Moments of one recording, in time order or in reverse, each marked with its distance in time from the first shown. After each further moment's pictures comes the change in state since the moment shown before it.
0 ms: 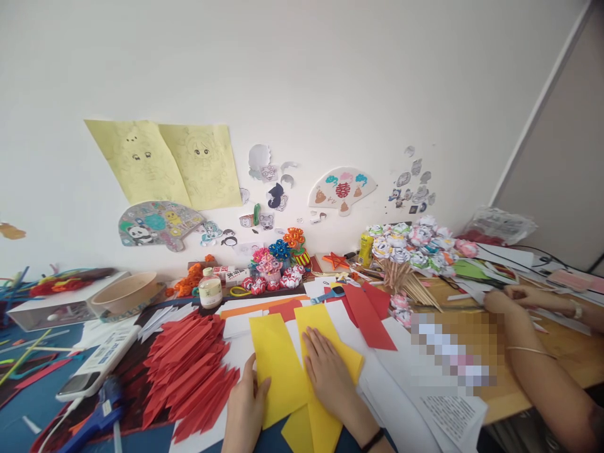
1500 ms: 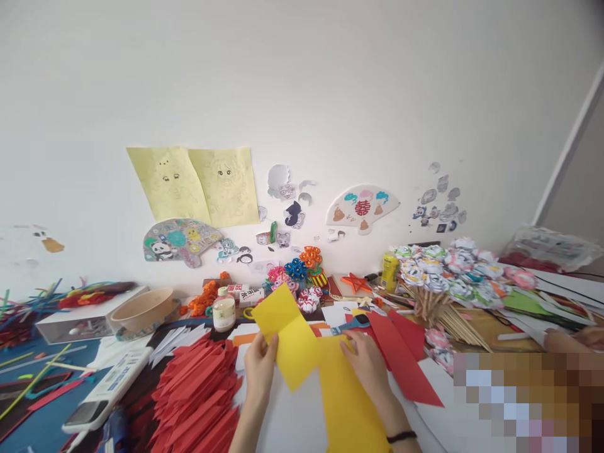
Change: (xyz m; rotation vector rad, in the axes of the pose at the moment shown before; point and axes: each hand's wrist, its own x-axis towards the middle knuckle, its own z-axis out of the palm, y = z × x) left_hand 0.117 0.033 -0.006 -0.828 0.112 -0.018; right_hand 0.082 0.060 -0.015 0.384 0.309 0.357
